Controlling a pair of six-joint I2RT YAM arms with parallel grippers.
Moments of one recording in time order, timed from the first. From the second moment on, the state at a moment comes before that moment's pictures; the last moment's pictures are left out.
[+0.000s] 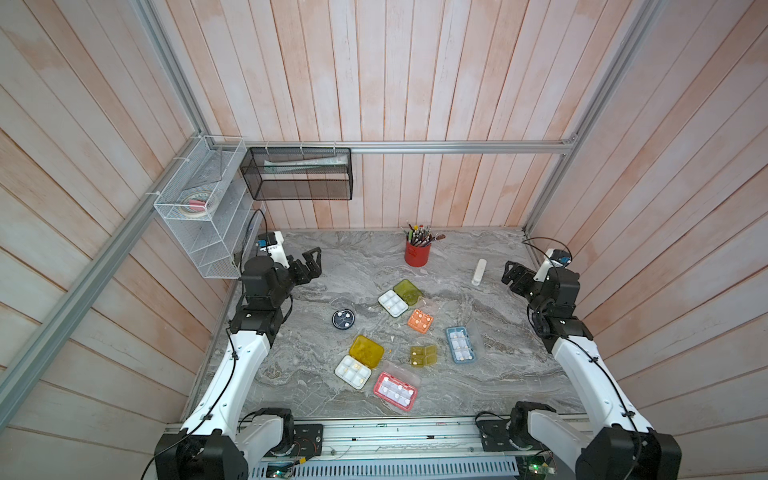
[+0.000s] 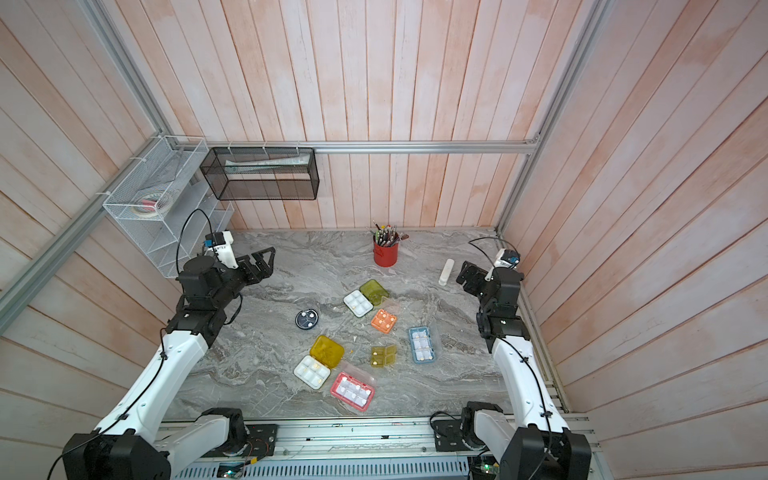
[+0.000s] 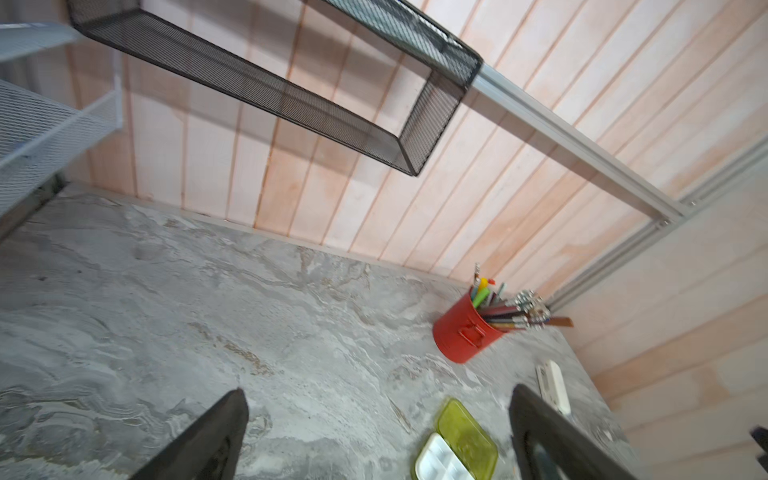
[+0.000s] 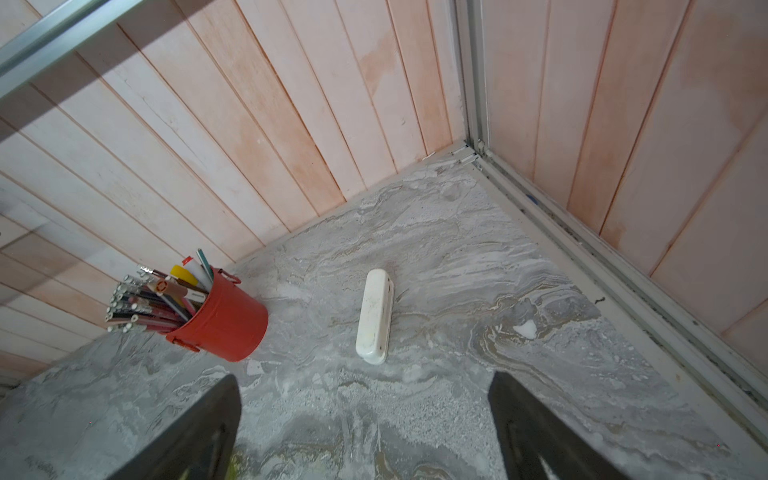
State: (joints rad) left arm -0.04 1.09 0.88 -0.03 0.28 -0.38; right arm -0.08 1.03 0.74 -0.09 -0.05 0.42
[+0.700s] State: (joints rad) left arm -0.11 1.10 0.79 -0.19 0.51 -0.35; right arm 0.13 1.08 0.77 -0.40 -0.18 0.40
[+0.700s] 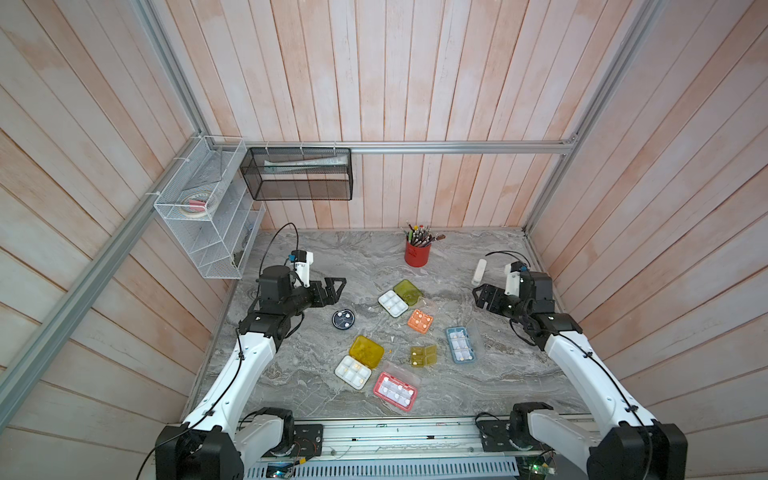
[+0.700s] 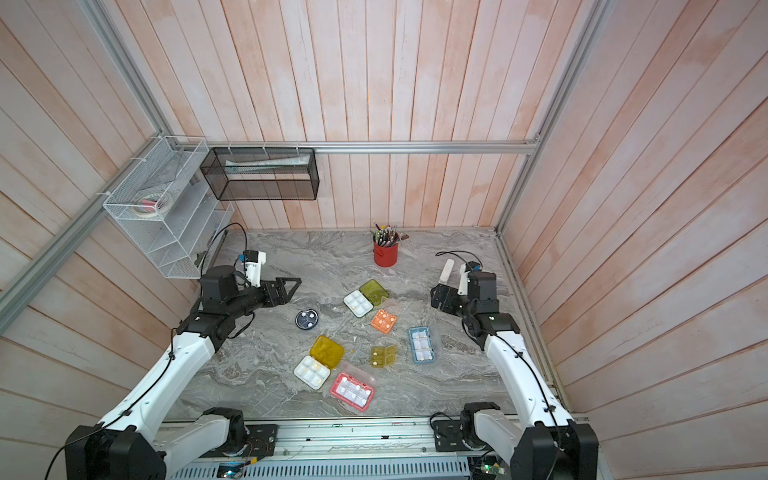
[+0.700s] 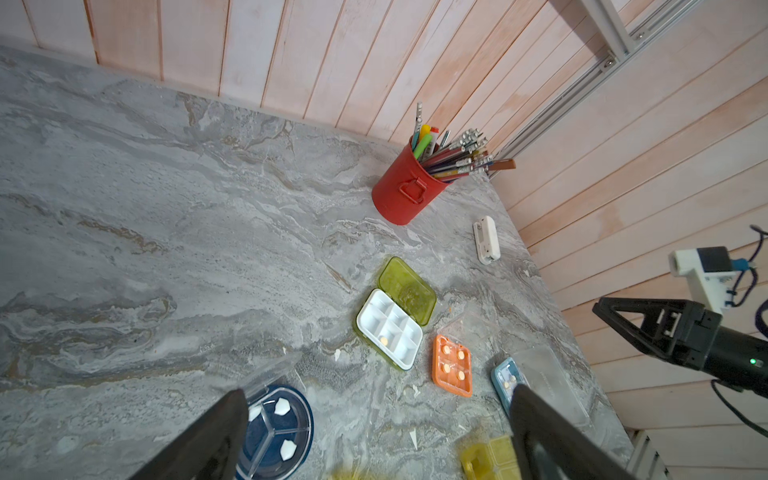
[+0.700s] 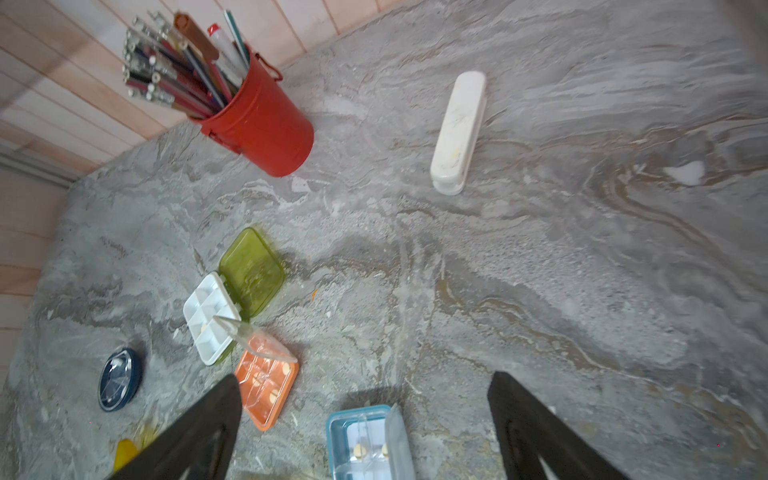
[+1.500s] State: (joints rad) left arm -0.13 1.11 0.66 -0.13 0.62 -0.40; right arm 0.23 1.04 0.70 -0.46 -0.10 0.50
